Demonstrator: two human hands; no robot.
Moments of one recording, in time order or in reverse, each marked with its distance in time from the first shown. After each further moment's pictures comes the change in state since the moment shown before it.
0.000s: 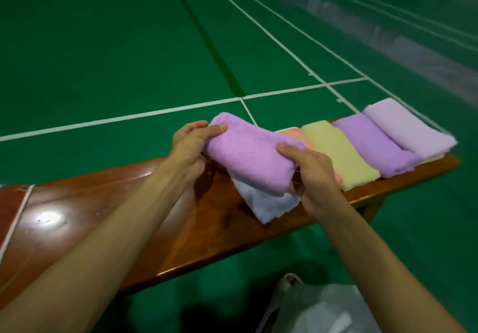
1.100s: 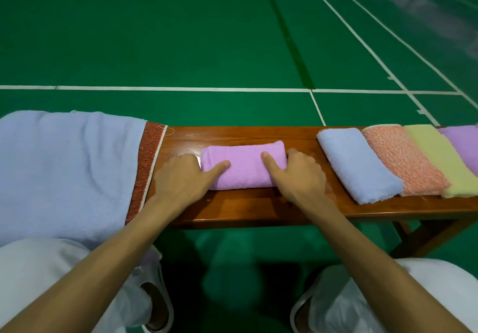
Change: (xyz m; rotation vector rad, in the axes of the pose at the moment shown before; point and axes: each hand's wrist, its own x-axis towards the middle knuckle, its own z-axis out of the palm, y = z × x) left_hand -0.123 0.018 -0.248 1.599 0.379 0.269; right_hand -0.081 0.095 0.152 -1.400 -0.212 -0.505
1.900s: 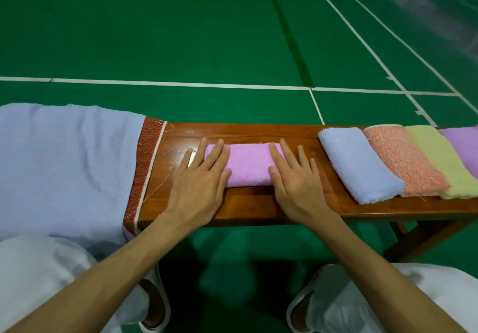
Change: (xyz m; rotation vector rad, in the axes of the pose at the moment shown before) left_hand -0.016 -0.001 0.039 0.199 0.106 0.443; right_hand -0.011 0.030 0.030 -0.081 -0.061 -0.318
